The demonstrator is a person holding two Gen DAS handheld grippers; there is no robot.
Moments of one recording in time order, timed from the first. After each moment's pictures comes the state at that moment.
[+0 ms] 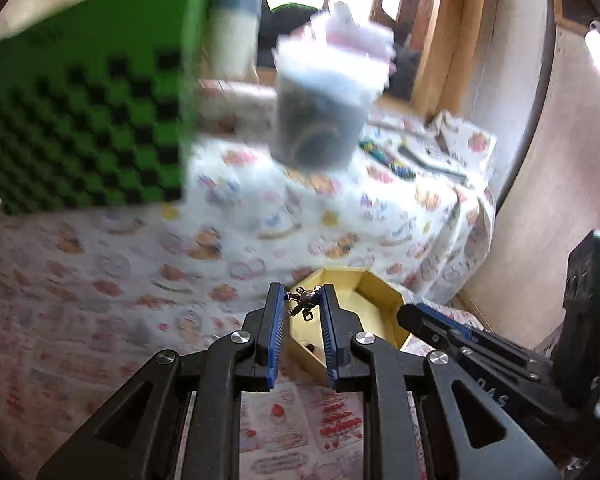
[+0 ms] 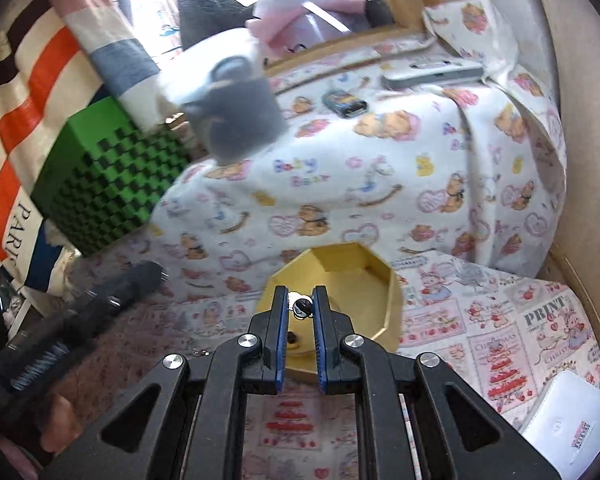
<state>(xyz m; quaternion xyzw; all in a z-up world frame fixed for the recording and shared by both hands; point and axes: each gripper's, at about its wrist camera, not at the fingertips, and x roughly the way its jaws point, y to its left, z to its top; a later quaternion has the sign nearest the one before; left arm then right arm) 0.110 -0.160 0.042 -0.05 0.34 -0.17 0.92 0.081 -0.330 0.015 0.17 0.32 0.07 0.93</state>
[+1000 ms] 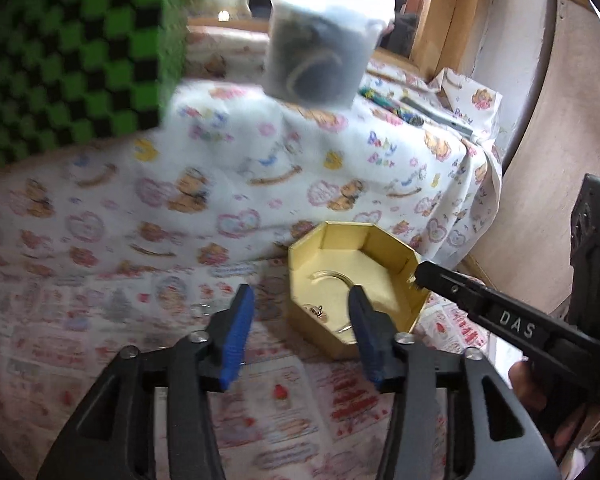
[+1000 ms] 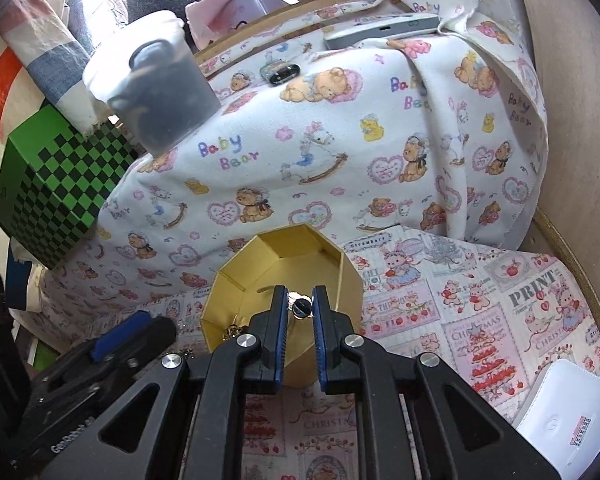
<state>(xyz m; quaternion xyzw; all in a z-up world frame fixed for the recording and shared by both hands) 0.106 -0.157 0.014 -0.03 0.36 -0.18 0.91 0.089 -0.348 -0.005 0.19 0.35 0.03 0.92</state>
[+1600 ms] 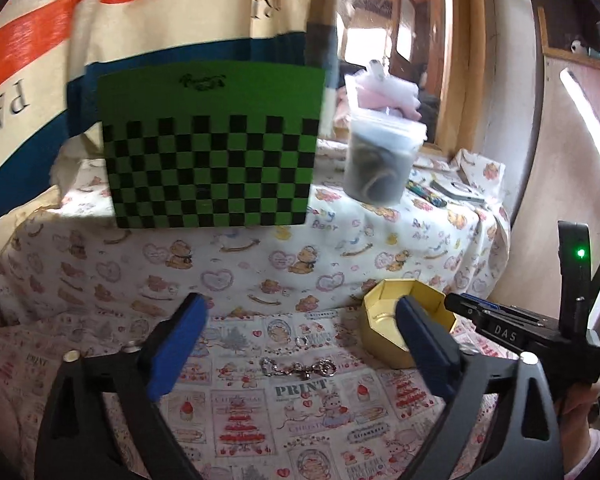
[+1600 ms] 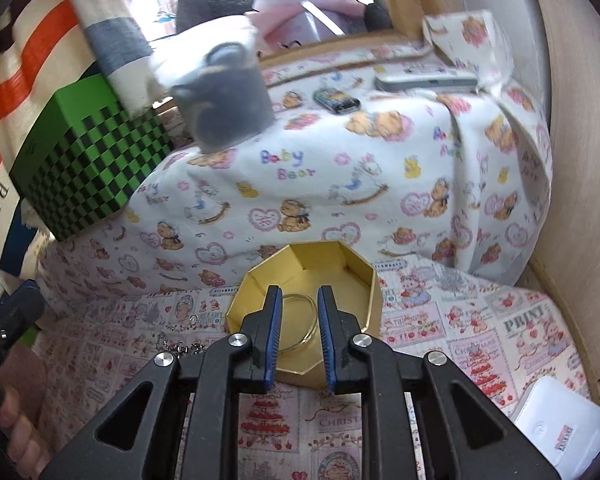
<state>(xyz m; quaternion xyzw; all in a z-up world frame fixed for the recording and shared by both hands) 0.044 -0.077 0.060 -0.03 0.24 -0.11 0.96 0.073 -0.311 0.013 0.10 0.30 0.03 0.95</state>
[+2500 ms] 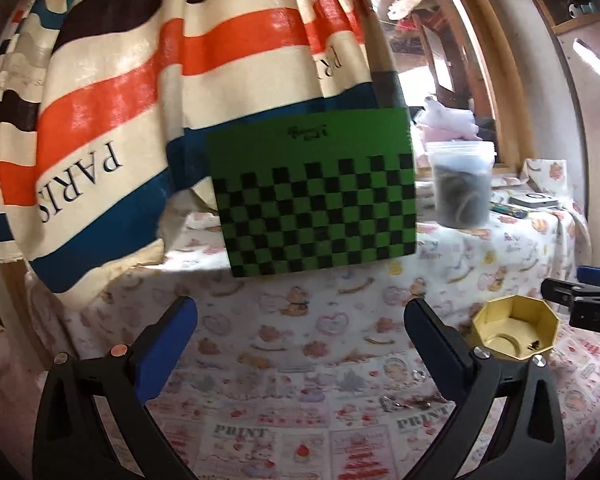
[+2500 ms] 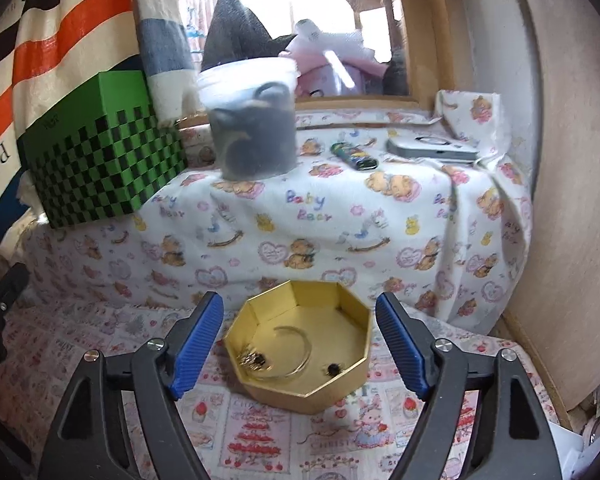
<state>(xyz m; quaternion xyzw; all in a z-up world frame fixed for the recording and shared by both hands) 0.027 -0.047 0.041 0.06 0.11 0.03 0.99 0.057 -0.285 0.024 0.02 0.22 -0.03 0.98</state>
